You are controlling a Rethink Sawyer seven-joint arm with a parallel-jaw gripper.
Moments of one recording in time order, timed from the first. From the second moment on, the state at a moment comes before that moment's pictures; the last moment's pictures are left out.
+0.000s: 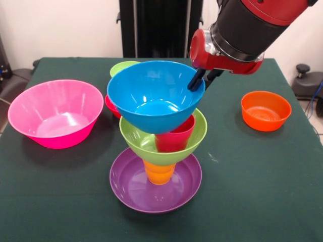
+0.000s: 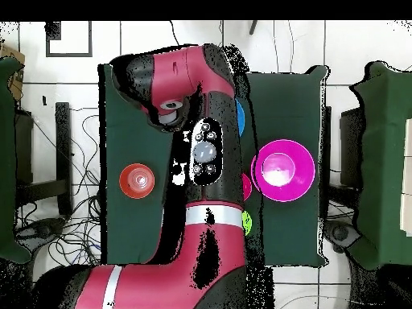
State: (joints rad) arm -0.03 -0.40 0.00 0.86 -0.33 1.42 1.65
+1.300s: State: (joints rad) arm 0.01 -0.34 -0.05 0.75 -0.30 1.42 1.65
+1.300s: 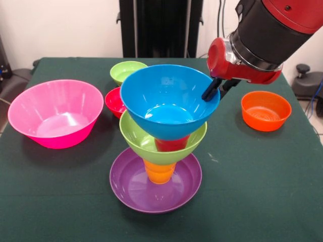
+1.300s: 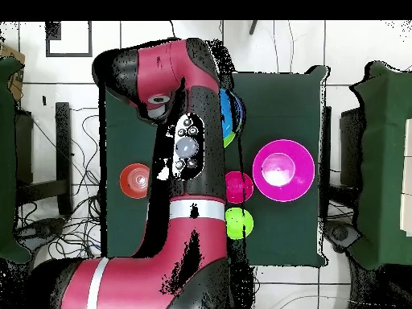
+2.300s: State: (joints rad) arm 0.03 -0.34 -0.09 0.75 -0.27 1.42 1.65
